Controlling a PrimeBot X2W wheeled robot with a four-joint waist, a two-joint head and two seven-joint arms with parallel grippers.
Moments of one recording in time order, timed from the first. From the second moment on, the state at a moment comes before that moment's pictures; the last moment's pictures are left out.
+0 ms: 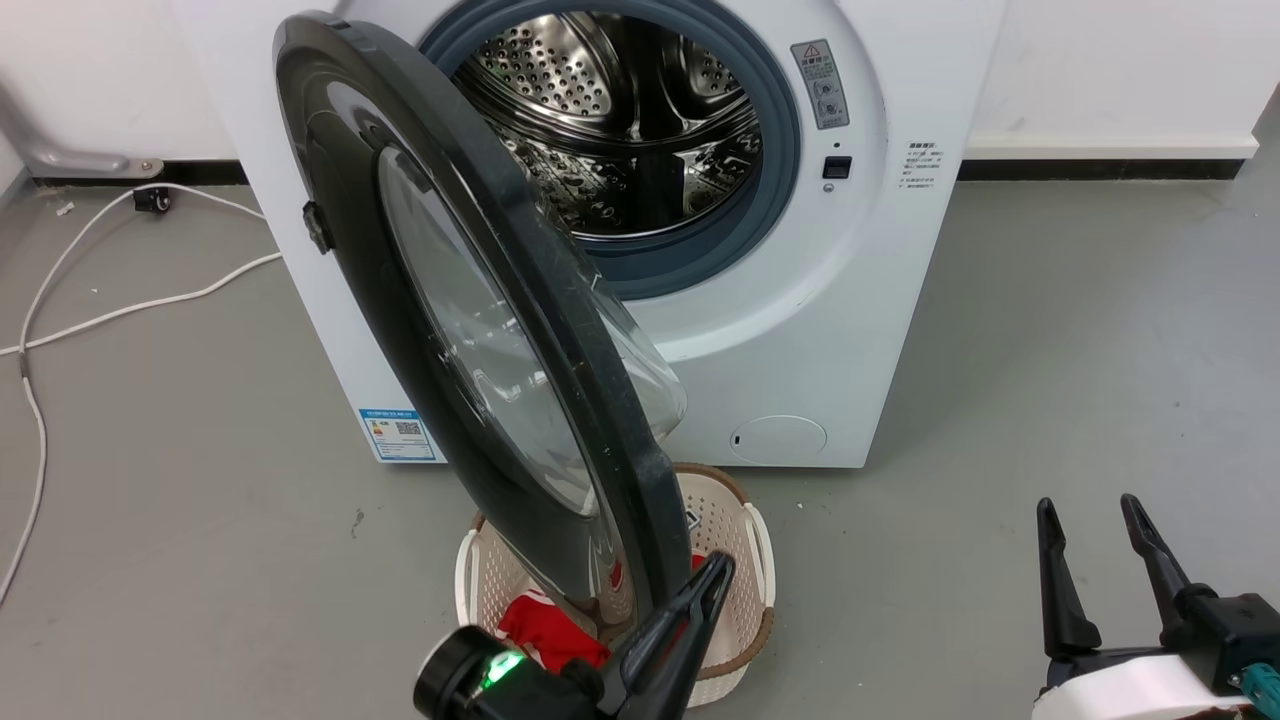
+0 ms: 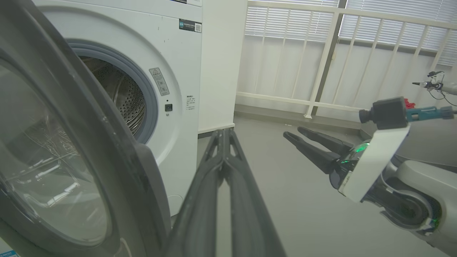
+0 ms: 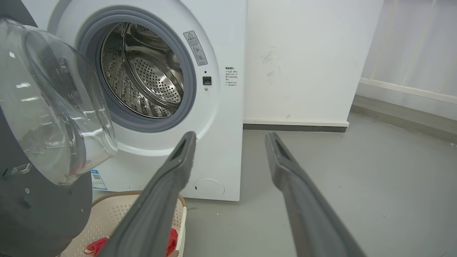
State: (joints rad) left arm 0.10 0.13 -0.54 -0.36 -0.22 -0.11 -0.05; right arm 0.09 -0.05 -0.08 0.03 0.04 0.13 -0.20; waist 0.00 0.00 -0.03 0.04
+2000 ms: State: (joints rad) left arm 0.04 0.14 -0.46 -0.02 -0.25 0.04 -0.16; right arm 0.08 -0.05 -0.07 0.06 0.06 0.13 -0.20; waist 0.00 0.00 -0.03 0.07
